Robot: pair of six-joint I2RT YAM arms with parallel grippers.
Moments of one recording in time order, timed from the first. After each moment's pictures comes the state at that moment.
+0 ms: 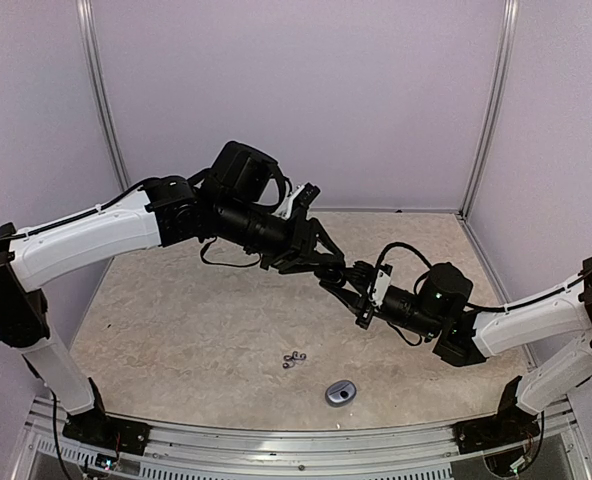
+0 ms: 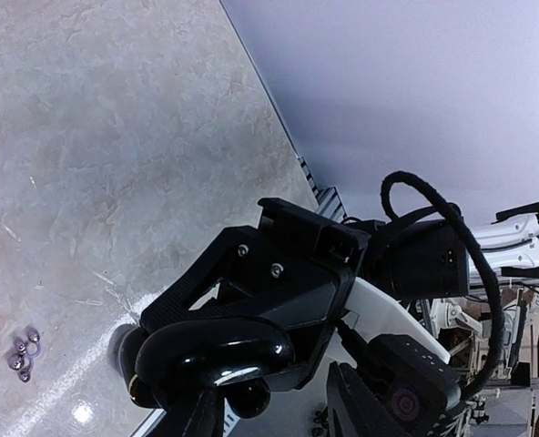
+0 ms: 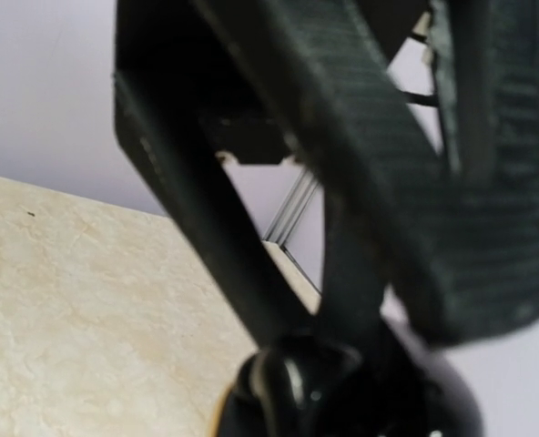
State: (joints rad) left arm -0.97 1.69 1.63 -0.53 0.43 -0.79; right arm 0.97 1.40 0.51 1.02 -0.14 -0.49
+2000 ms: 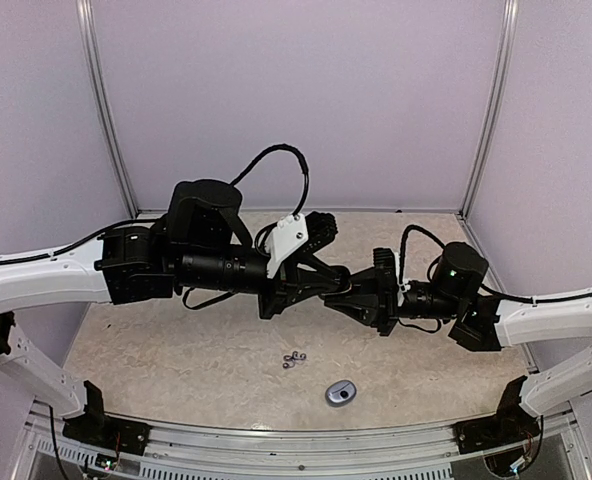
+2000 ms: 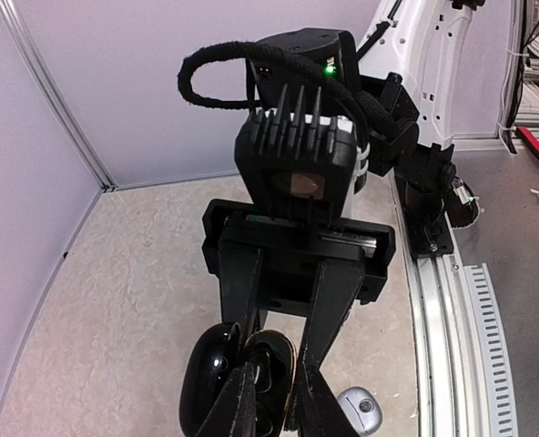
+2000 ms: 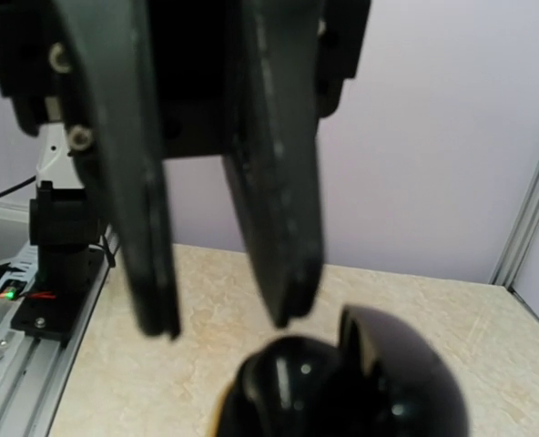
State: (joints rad) left arm -1.18 1.42 1.29 -0.20 0.17 0.30; right arm 0.90 1.24 0.57 0.76 -0.60 -0.19
